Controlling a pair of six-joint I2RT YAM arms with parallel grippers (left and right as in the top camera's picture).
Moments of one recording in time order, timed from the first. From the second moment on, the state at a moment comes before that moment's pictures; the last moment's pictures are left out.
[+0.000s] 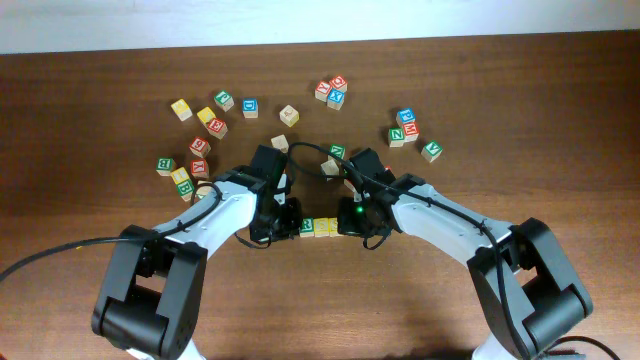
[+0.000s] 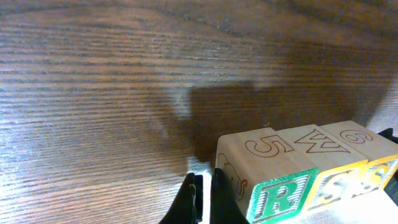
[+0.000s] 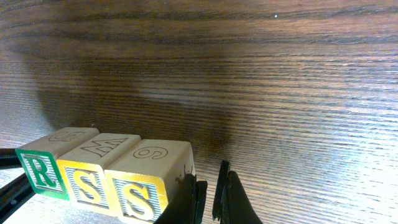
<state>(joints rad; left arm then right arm) -0.38 1.83 1.04 -0.65 0.31 -0.50 0.53 1.80 1.03 -0.52 -0.23 0.64</state>
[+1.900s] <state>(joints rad) -0.20 1.68 1.04 -0.79 0.18 -0.46 0.53 1.80 1.03 -0.63 -0.40 0.58</state>
